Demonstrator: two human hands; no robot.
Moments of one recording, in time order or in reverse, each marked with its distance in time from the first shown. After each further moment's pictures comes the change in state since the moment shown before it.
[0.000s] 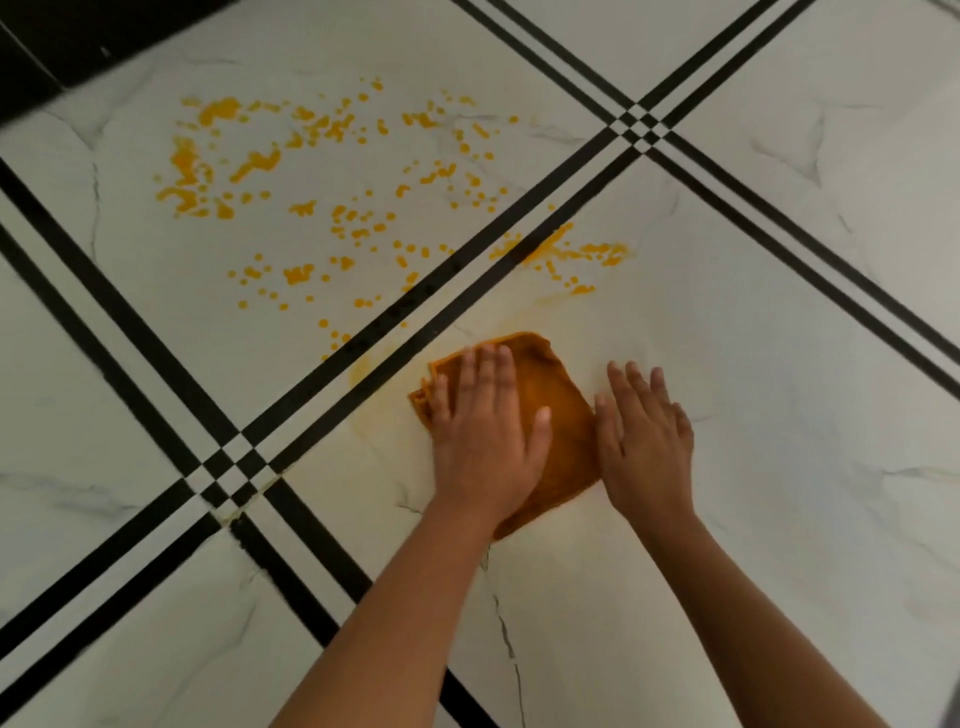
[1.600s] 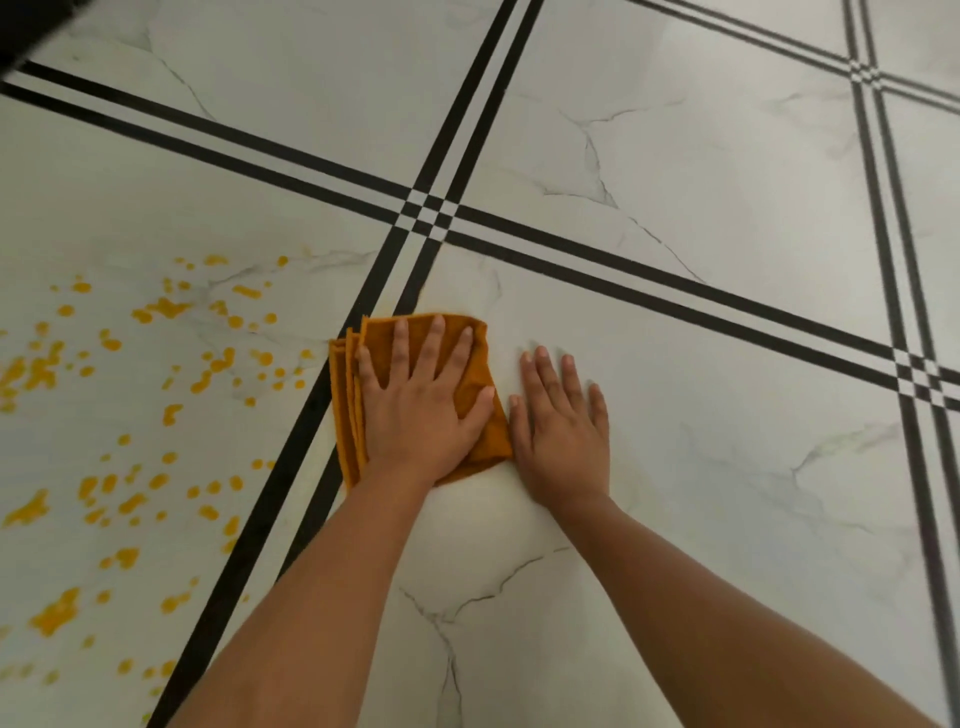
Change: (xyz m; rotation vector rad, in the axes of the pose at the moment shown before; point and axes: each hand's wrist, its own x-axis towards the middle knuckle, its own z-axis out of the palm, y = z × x) left_hand 0.211 0.052 0.025 0.239 -0.052 0.511; right_hand 0.130 0.023 0.003 -0.069 0.125 0.228
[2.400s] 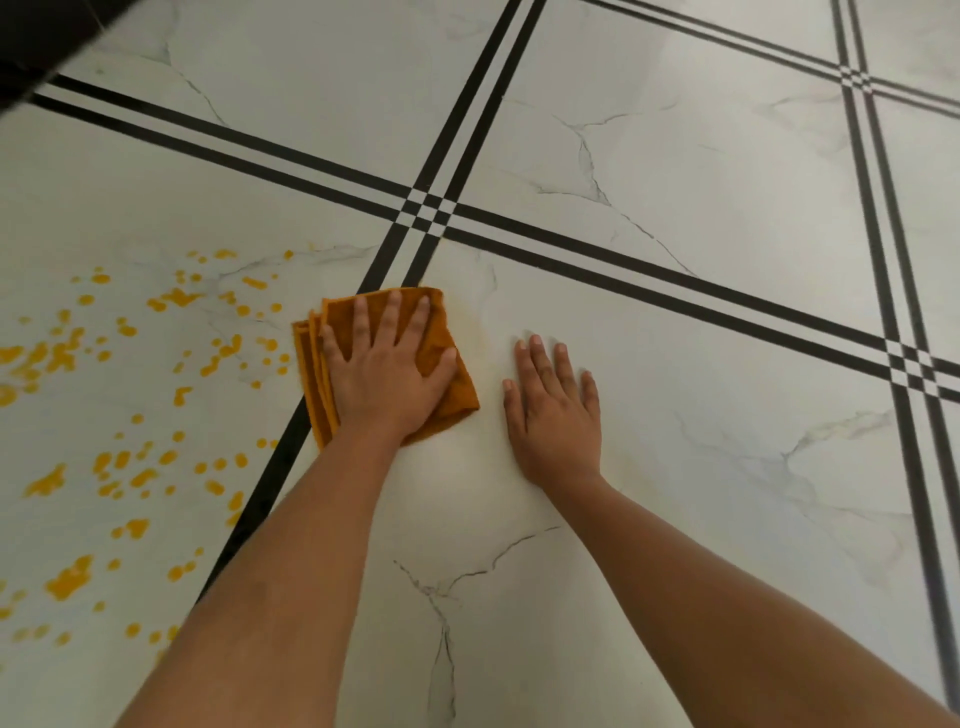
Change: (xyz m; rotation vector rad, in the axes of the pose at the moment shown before) left_hand 0.014 -0.020 -0.009 -0.030 -0.049 -0.151; right_hand 0.000 0.002 -0.003 0.009 -0.029 -0.016
